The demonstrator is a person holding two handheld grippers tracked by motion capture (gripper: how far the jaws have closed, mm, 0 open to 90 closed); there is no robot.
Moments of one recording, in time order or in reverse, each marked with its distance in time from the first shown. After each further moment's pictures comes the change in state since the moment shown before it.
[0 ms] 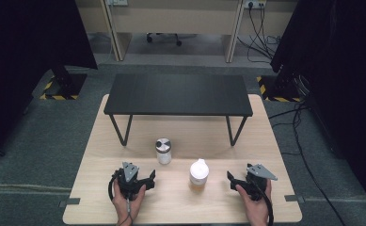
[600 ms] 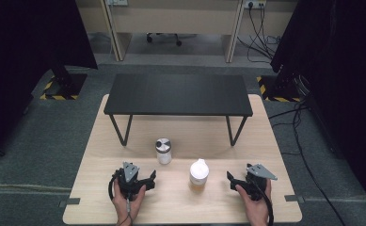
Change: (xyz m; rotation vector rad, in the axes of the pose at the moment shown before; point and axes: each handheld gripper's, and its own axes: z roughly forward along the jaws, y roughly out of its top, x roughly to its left) left arm 0.004 -0.002 0.000 -0.015 -0.030 0.013; right arm -0.001 0.001 0.000 0.005 0.007 0.000
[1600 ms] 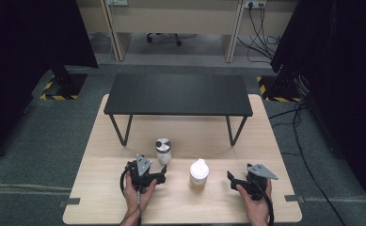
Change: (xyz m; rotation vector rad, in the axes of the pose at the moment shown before) left arm -0.016 0.010 0.029 -0.040 -0.036 0.069; right arm -0.002 0.000 0.000 0.000 0.004 0.012
